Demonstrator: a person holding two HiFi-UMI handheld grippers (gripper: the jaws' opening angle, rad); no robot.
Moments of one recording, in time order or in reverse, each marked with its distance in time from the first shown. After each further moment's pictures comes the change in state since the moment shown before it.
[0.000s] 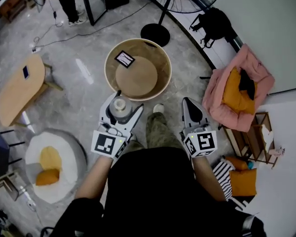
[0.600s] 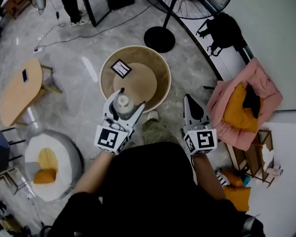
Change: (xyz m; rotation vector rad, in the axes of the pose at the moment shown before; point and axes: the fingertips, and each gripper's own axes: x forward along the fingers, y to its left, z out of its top) left arm 0.172 0.027 -0.044 0.035 0.045 0.046; right arm 0.112 -0.143 -0.009 -0.008 -0.015 0.029
